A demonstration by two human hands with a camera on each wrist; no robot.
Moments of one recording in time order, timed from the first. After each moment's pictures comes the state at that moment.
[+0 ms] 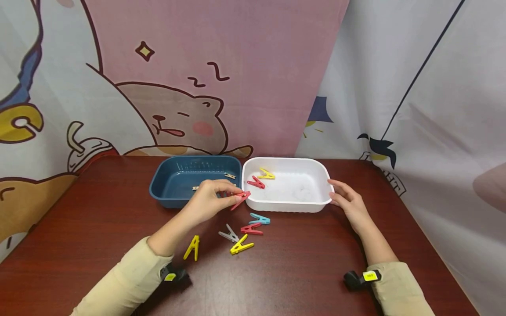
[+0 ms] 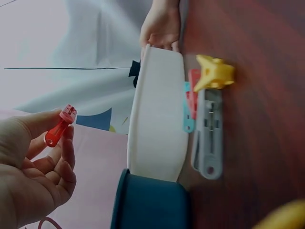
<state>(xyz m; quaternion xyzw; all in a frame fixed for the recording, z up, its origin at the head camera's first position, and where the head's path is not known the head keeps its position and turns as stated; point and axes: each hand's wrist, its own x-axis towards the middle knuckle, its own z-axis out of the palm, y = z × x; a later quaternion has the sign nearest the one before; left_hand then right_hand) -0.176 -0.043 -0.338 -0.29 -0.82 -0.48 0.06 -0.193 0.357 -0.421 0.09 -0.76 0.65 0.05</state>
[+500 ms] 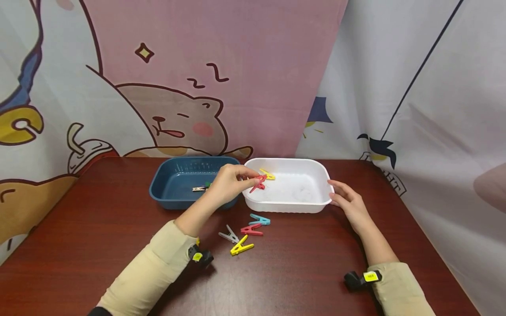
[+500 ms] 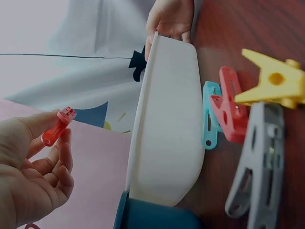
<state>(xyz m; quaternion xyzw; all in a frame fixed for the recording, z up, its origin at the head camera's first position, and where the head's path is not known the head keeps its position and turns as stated) -0.213 -0.001 -0.327 -0.28 -0.84 -0.46 0.06 -0.194 0.358 -0.423 0.10 -0.75 0.65 0.06</state>
